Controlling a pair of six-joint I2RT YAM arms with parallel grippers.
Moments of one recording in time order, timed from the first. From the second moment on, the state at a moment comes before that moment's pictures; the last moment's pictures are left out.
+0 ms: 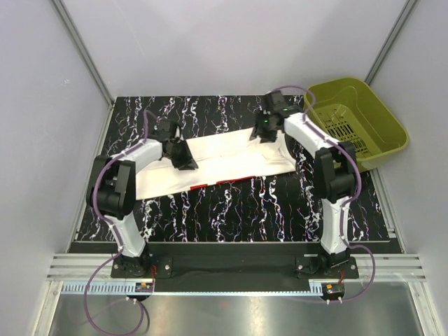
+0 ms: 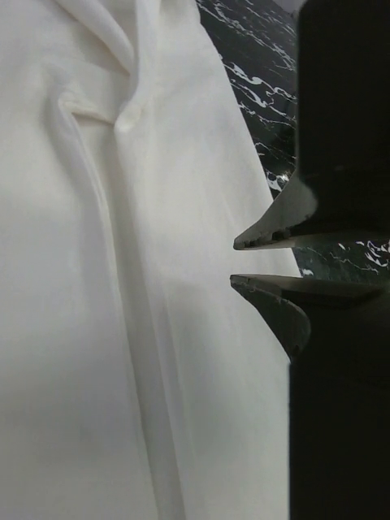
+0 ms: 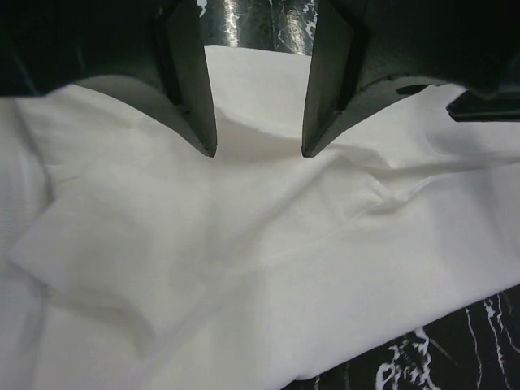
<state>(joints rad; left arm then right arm) -0.20 1.80 1.18 -0.47 0.32 -0.60 0.39 2.10 1.77 -0.63 -0.10 0.52</state>
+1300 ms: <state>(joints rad) -0.32 1.88 1.26 -0.47 0.39 -0.64 0.28 2.07 1.43 -0.44 -0.49 0.50</state>
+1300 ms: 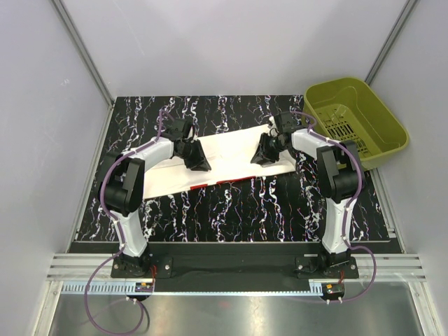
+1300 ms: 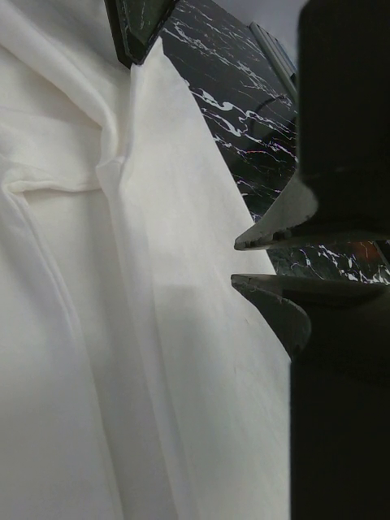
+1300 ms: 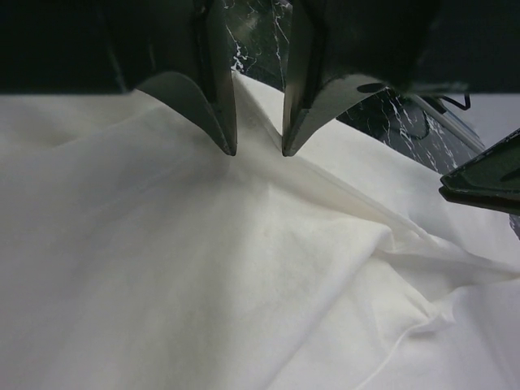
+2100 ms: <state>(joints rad) -0.40 1.95 1.39 -0.26 0.46 -0.73 0.26 1.99 1.52 -0.48 -0.49 0.54</state>
